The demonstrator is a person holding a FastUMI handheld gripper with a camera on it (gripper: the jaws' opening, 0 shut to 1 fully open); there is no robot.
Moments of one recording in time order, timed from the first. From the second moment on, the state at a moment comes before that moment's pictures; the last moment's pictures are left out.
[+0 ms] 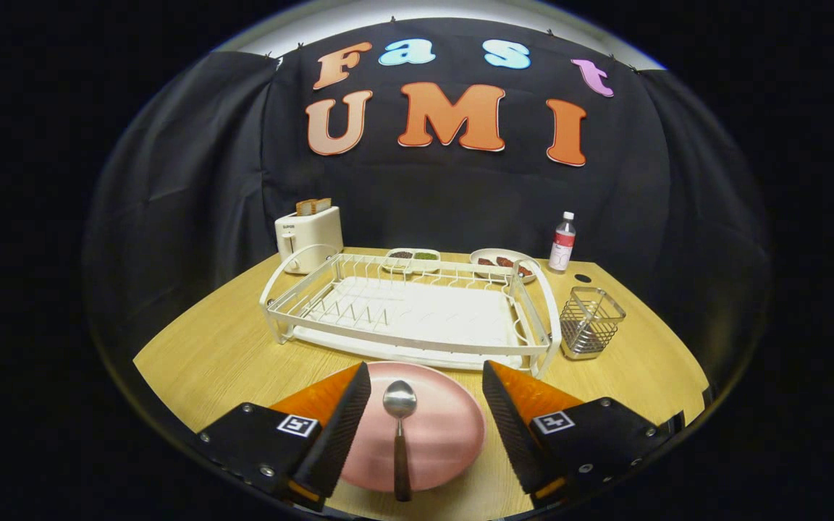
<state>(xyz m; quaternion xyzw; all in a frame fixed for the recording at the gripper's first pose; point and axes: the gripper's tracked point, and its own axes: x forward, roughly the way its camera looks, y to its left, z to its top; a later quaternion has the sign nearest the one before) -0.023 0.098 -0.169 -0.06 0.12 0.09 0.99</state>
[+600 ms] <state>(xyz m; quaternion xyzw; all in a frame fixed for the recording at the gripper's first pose) 0.013 0.031 -0.071 -0.04 0.07 0.04 1.00</state>
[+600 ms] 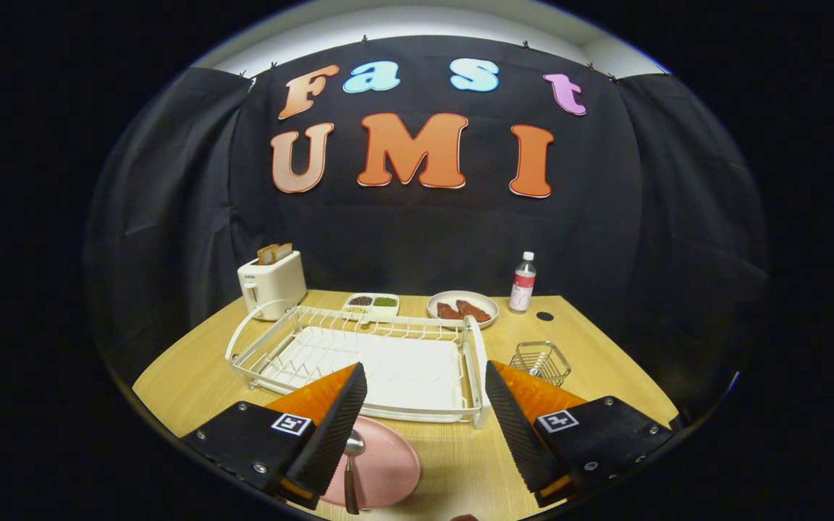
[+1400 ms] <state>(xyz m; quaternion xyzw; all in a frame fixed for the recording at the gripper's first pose) 0.041 -0.105 -0.005 -0.02 0.02 -0.02 1.00</state>
